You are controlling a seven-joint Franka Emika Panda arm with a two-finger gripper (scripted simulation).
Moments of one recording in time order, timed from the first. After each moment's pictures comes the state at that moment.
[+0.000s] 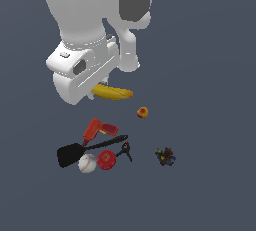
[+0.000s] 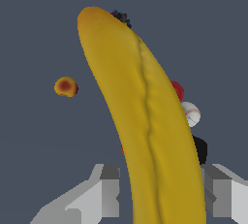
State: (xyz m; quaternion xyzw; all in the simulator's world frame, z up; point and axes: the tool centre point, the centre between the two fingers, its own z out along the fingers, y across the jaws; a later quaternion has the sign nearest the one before) arm 0.028 -0.089 0.325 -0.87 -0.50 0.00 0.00
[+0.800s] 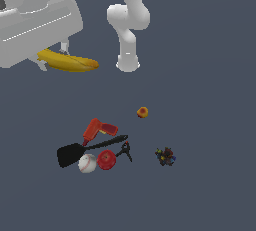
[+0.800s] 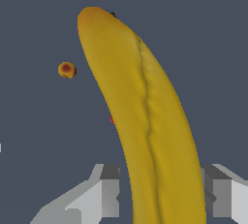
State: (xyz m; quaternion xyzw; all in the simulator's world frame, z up) arm 0.028 -0.174 0.426 -0.87 -0.49 0.00 0.00
